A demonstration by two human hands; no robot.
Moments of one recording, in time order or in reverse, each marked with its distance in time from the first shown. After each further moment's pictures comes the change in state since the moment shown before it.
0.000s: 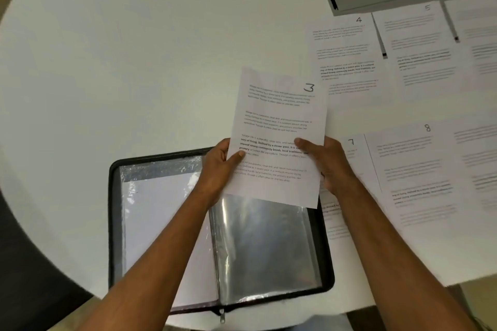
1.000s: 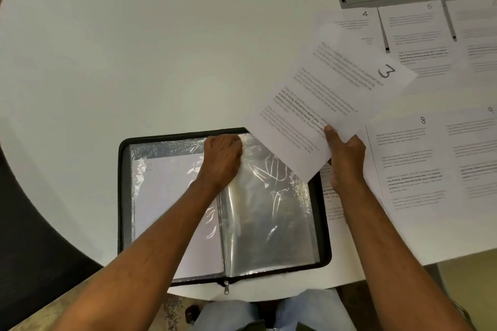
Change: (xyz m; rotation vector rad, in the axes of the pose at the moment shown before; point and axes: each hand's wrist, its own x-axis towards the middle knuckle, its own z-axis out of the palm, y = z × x) left_hand 0.007 -0.055 -0.030 1.211 0.087 0.562; right_hand -0.043 0.009 0.003 0.134 0.350 -0.178
